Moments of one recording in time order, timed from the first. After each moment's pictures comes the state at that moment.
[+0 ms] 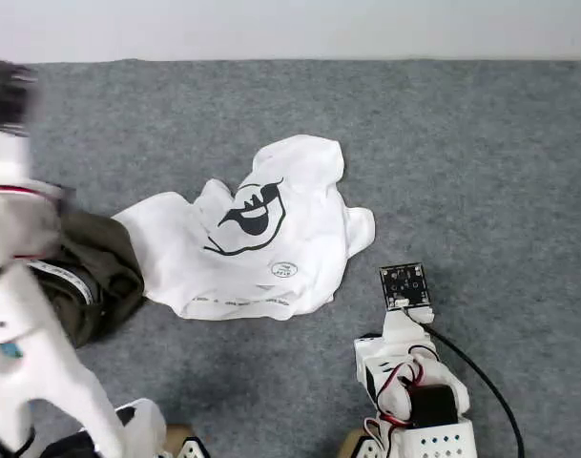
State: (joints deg) left arm -20.1 -25.6 -8.5 96.5 -26.6; right arm -10.6 -102.9 95.7 74.5 -1.1
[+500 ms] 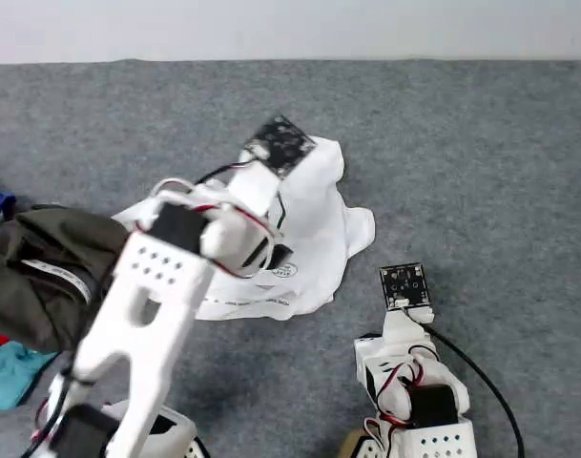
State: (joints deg) left arm 20.2 -17.2 17.9 75.7 -10.2; right arm -10.6 -102.9 95.7 74.5 -1.1
